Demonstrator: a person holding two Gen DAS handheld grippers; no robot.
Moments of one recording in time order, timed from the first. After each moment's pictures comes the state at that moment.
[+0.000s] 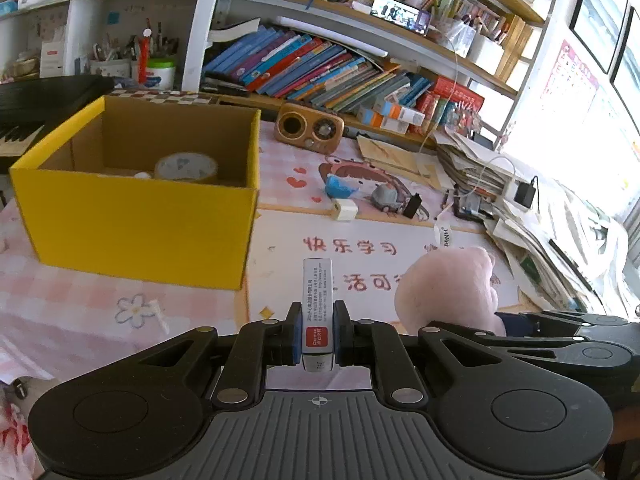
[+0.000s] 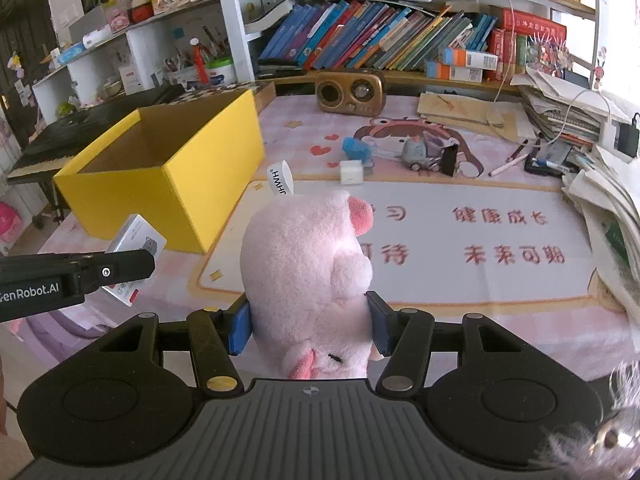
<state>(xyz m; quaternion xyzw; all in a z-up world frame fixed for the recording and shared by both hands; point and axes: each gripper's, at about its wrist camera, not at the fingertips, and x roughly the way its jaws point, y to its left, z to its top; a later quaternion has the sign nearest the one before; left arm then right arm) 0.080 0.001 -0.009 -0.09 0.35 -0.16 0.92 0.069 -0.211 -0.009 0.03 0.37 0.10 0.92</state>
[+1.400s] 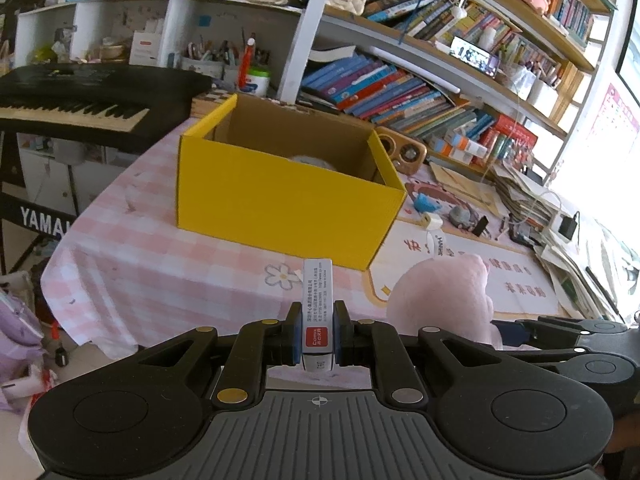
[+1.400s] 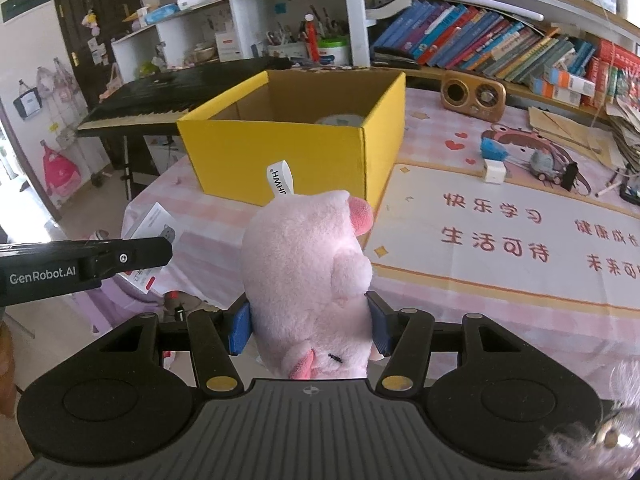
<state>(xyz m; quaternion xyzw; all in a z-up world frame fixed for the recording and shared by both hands) 0.019 0.111 -0.010 -0.13 0.33 -0.08 0.93 0.039 -0.095 -0.010 -0.01 0.37 0.21 0.90</state>
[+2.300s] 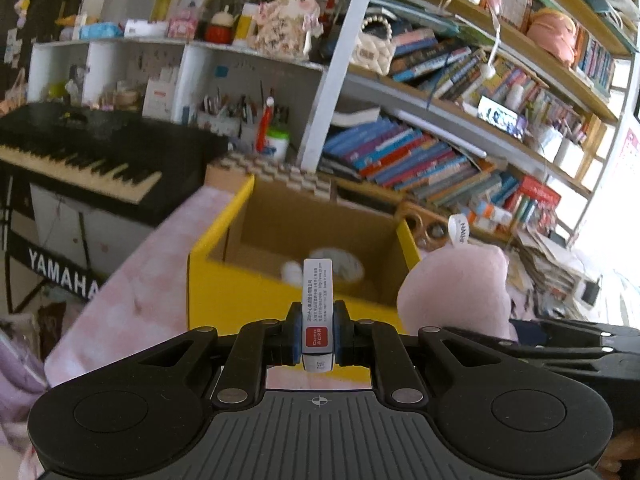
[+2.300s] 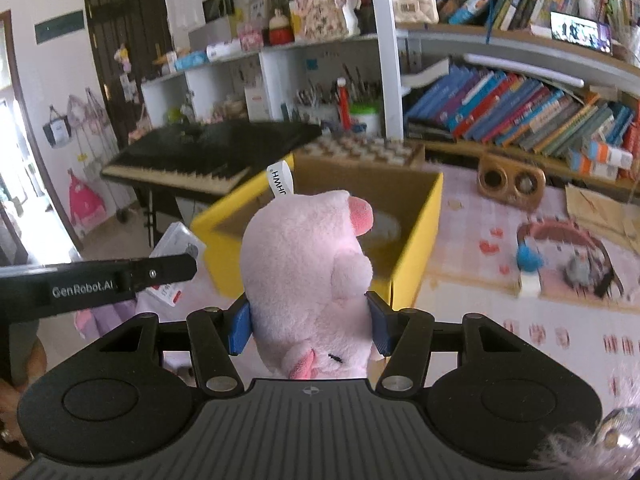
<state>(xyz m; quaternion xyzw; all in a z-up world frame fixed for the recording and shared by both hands) 0.101 0.133 0.028 -0.13 0.26 -0.04 0.95 0.130 -0.075 0.047 0.00 0.29 0.26 0.92</state>
